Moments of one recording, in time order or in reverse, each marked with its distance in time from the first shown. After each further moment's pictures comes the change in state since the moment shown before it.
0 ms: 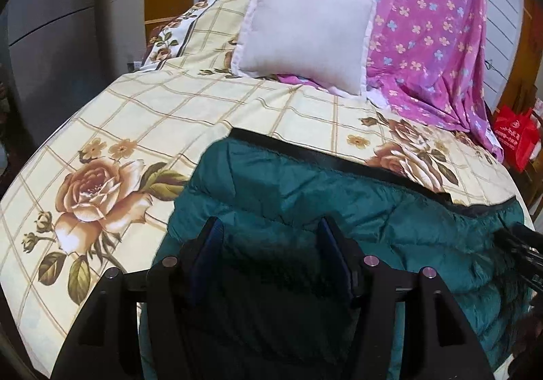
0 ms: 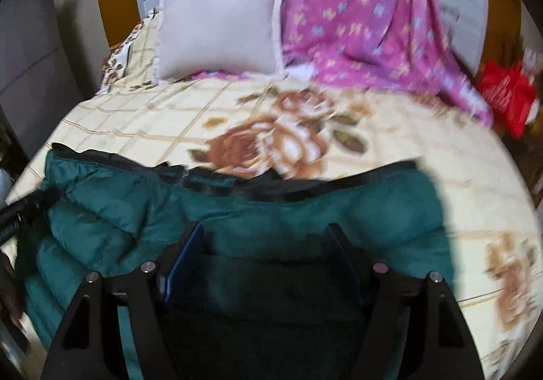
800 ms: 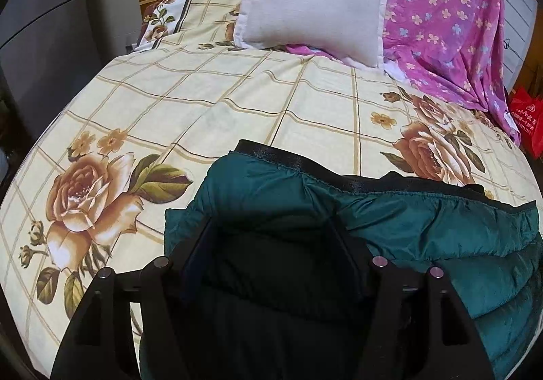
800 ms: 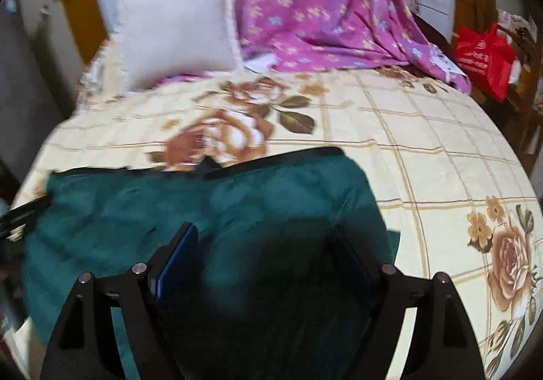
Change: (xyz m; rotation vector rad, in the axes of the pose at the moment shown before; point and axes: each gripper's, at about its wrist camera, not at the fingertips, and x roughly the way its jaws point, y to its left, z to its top) left arm 0.051 0.003 0.011 0.037 0.122 0.044; right arm -0.012 -0.057 -0.026 0.125 0.038 0.063
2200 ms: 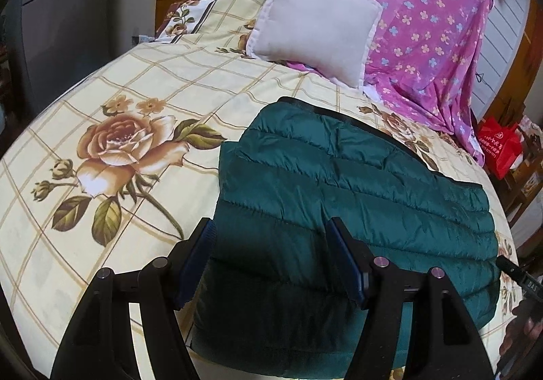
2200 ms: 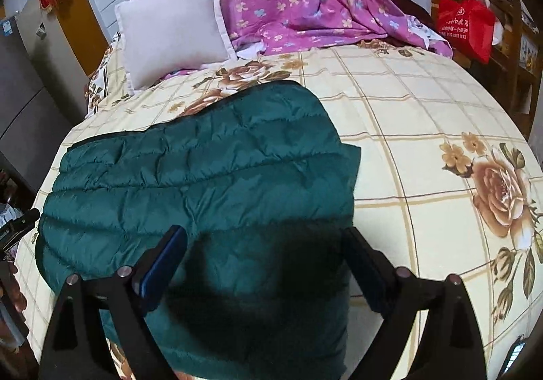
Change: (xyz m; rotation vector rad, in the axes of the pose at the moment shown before) left arm -0.094 0.053 -0.069 -0.111 -0.067 -0.138; right arm -0.042 -0.032 -0.063 0.134 0.039 0.015
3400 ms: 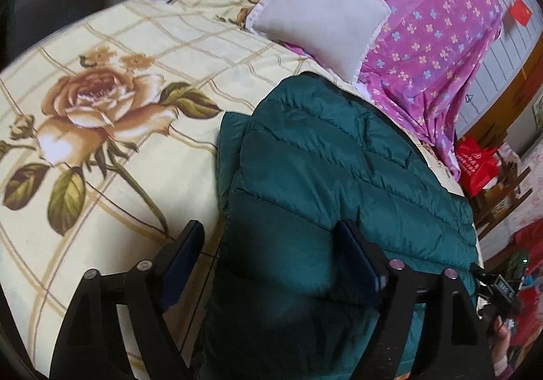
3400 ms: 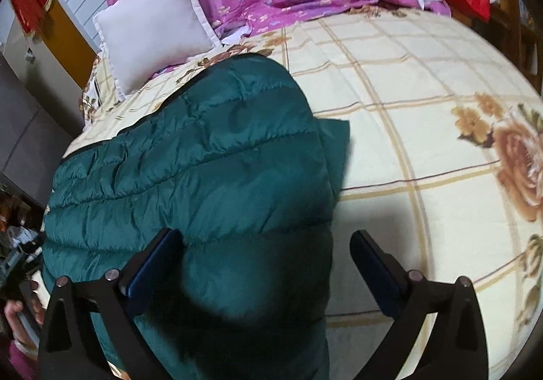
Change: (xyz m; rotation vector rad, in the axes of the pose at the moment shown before) left arm 0.046 0.042 -0.008 -0.134 0.080 -0.184; right arm 0.049 -0.045 0.002 0.135 0.067 0.107
